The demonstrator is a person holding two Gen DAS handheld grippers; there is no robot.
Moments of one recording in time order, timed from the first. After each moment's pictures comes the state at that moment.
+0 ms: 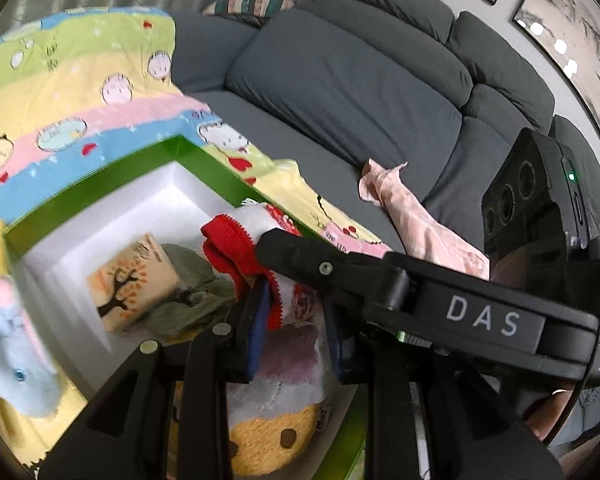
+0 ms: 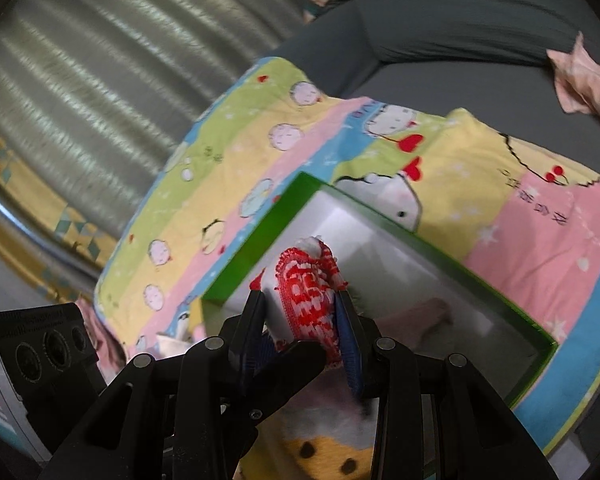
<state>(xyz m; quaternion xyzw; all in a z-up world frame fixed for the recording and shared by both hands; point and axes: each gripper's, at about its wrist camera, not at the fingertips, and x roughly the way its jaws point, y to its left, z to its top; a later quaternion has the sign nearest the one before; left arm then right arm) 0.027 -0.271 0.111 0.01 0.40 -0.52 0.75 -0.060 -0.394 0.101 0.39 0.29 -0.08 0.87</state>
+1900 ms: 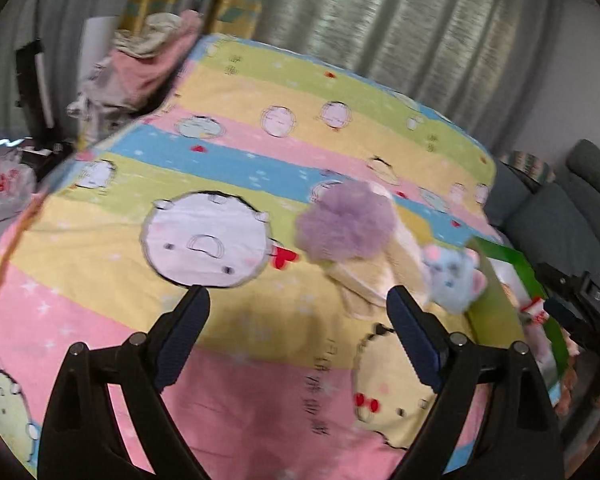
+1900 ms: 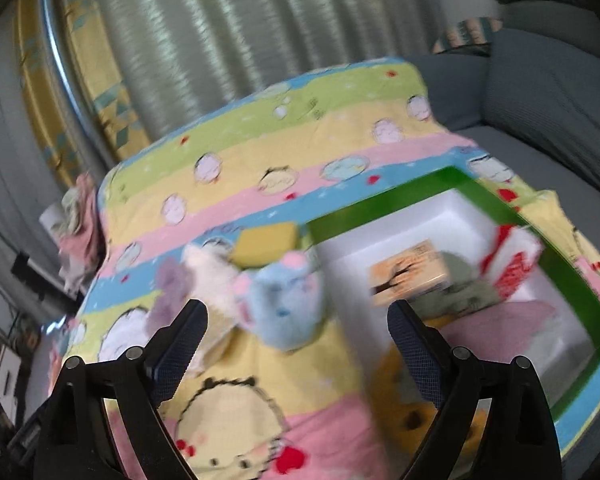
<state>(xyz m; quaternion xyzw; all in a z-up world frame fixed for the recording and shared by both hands) -0.042 0.082 0.099 -0.15 0.32 -0.04 0.93 -0.031 -0.227 0.122 0.16 0.31 -0.01 0.94</state>
